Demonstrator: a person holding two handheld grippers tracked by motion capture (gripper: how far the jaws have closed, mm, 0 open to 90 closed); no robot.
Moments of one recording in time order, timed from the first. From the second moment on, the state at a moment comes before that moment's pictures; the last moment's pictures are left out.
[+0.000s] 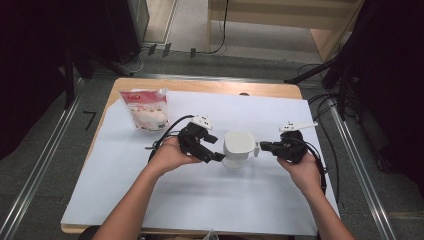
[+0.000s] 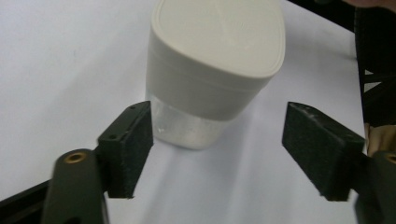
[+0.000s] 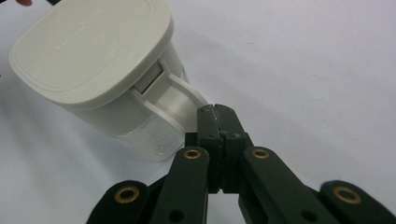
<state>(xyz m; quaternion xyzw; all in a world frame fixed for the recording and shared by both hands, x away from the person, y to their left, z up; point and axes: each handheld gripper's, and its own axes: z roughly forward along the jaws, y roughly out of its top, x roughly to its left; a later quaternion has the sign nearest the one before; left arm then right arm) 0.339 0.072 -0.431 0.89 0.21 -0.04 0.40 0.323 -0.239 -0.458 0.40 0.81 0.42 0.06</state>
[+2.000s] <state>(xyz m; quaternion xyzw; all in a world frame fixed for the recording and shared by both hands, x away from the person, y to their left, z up) 0.358 0.032 -0.433 0.93 0.15 -0.02 0.35 0.319 -0.232 -0.458 0.42 0.81 0.41 0.08</state>
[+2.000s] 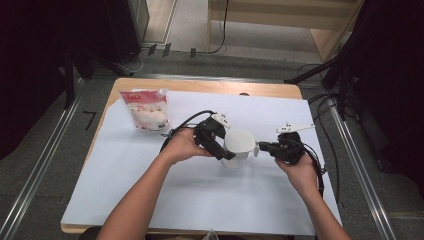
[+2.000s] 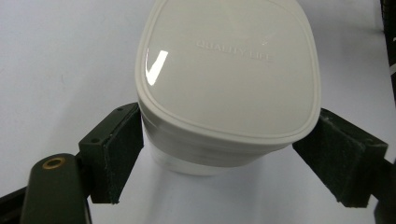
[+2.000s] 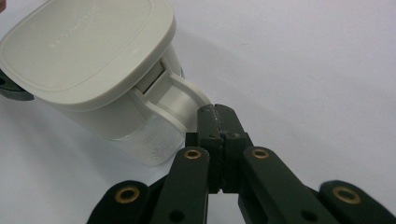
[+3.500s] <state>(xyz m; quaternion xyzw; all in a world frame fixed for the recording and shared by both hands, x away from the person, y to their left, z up) 0.351 0.042 -0.396 0.91 0.13 -0.01 0.39 0.319 -0.226 -0.458 0.41 0.80 0.43 0.06</state>
